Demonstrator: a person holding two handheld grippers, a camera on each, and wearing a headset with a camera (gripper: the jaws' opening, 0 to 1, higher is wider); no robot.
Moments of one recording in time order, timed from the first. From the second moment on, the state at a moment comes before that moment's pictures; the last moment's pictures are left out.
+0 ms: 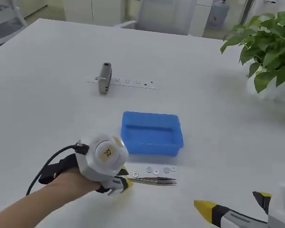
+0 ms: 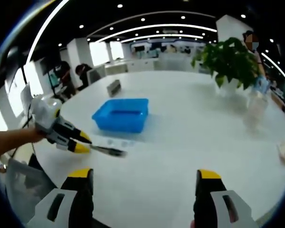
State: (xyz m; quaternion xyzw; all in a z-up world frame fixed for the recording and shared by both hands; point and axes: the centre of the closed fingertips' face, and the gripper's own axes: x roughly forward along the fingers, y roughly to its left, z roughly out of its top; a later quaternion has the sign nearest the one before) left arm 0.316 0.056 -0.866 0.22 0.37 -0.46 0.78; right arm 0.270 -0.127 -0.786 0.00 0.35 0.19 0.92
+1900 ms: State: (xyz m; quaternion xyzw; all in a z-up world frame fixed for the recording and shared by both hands) left arm 0.234 0.022 -0.744 0.31 0.25 -0.55 0.74; right arm 0.238 0.038 -0.781 -0.18 0.31 0.54 0.76
